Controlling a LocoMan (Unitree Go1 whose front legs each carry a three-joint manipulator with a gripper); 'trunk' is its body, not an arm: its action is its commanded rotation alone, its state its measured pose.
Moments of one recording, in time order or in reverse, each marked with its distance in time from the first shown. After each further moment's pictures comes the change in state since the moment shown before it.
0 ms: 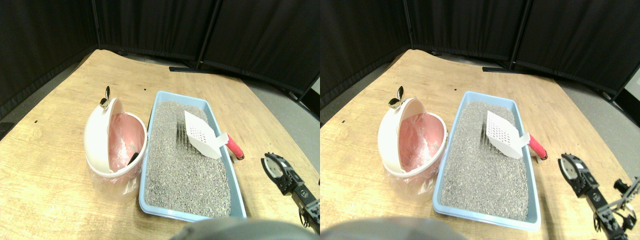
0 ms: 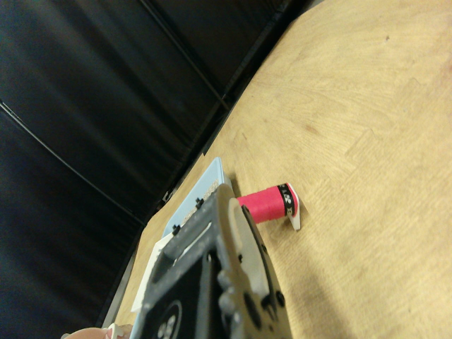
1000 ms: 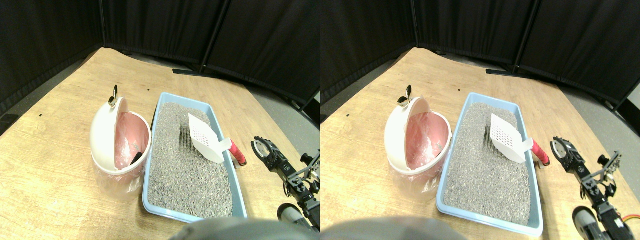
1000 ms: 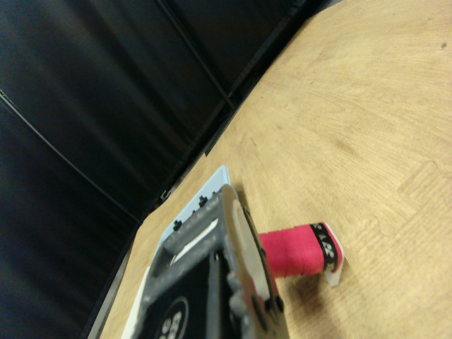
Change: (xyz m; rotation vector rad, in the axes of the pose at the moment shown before) right arm 0.047 0.005 0.010 0.047 0.010 0.018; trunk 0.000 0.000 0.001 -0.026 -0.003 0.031
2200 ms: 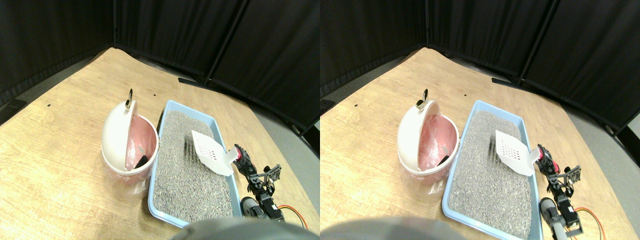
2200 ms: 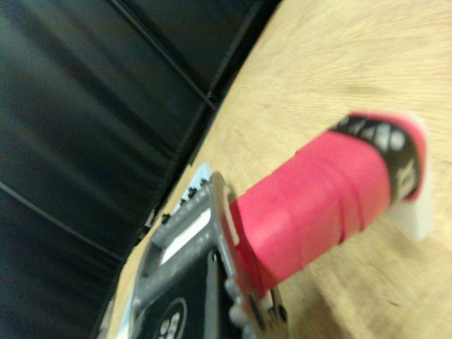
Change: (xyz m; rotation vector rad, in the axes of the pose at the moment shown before) right arm 0.066 0.001 -0.052 0.133 0.025 -0.163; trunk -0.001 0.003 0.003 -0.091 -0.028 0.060
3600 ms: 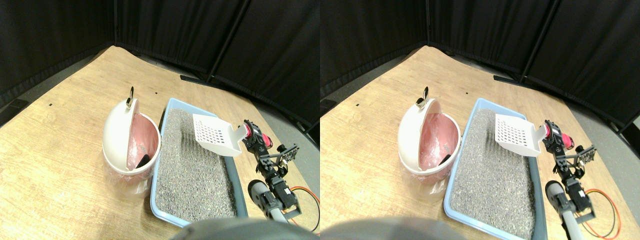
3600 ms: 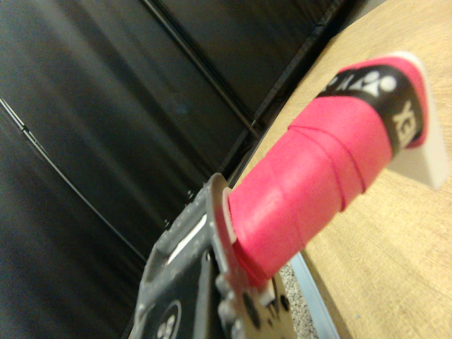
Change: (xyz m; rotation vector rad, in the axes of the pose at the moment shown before) right arm -0.001 0.042 0.062 -0.138 -0.249 0.108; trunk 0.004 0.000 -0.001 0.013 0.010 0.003
